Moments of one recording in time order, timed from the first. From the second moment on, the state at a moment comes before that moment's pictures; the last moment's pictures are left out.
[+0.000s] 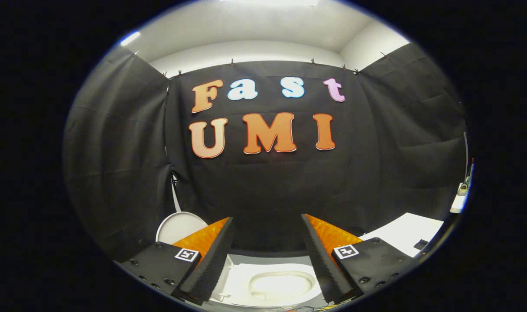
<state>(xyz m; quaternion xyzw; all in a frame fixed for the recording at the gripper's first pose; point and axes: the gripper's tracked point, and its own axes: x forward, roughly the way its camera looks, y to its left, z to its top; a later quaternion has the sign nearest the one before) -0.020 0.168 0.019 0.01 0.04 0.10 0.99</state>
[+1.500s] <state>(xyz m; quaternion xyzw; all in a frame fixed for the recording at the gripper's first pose) -0.004 -0.029 0.016 0.02 0.04 0.02 1.00</state>
